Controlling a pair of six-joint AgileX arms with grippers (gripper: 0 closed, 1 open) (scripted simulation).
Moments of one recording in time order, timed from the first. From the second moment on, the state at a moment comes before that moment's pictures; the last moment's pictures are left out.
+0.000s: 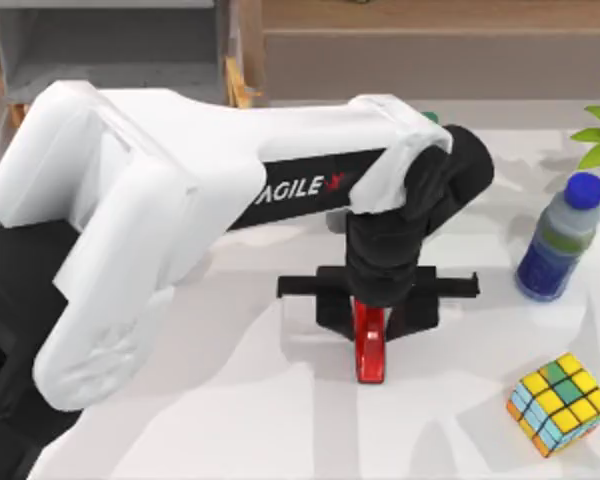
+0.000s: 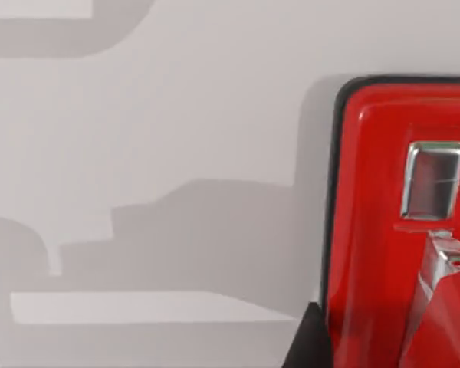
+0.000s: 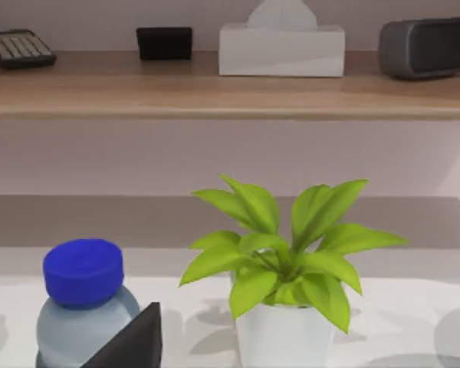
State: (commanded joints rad) left arm -0.86 2.35 1.82 -1.04 0.00 -0.81; right arm 0.00 0.00 0.00 0.00 0.00 0.00
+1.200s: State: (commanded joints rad) left arm -0.84 2.30 1.91 -1.14 0.00 -0.79; right arm 0.00 0.00 0.00 0.00 0.00 0.00
